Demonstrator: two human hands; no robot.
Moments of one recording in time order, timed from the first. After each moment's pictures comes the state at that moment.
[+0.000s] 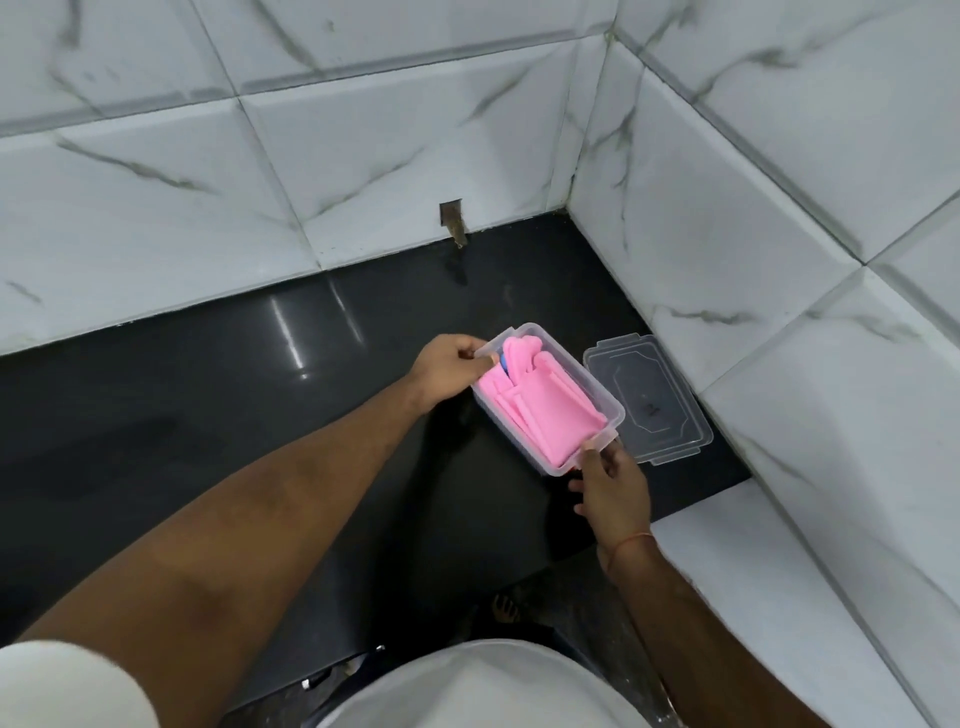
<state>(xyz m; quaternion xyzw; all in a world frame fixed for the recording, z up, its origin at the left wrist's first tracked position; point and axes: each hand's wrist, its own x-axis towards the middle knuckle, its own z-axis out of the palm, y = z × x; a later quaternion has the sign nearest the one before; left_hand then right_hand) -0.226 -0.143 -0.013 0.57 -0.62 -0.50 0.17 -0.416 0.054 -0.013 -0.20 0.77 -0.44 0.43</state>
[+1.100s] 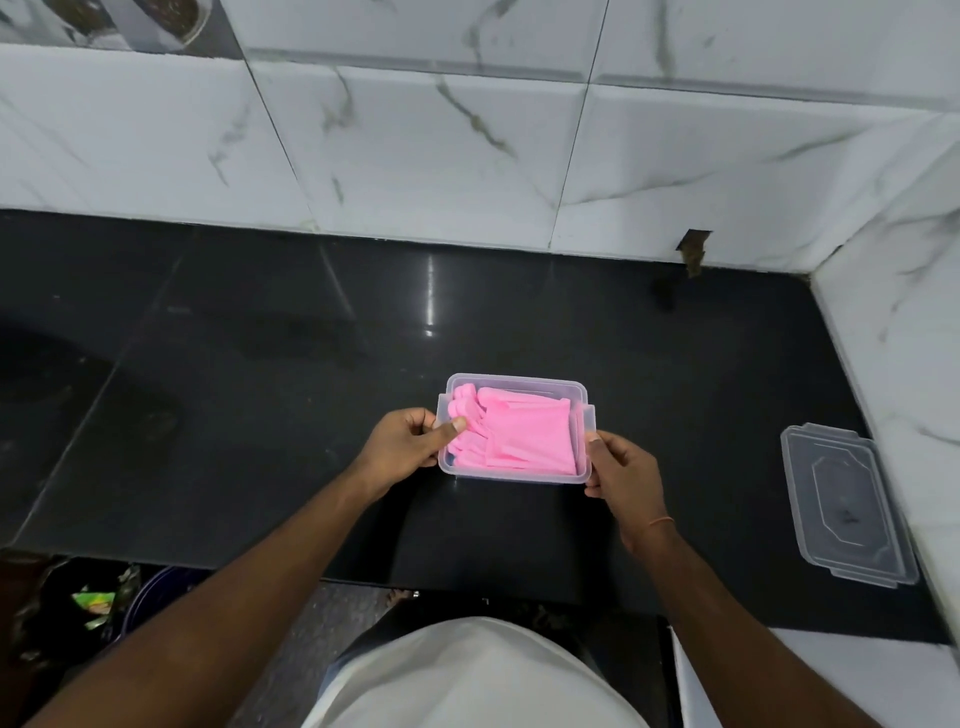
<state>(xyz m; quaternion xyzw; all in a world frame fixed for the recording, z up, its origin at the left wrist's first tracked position) 0.048 0.048 -0.049 0.67 -0.36 -0.54 0.36 -0.261 0.004 -0.043 -0.45 0.65 -0.32 0.52</state>
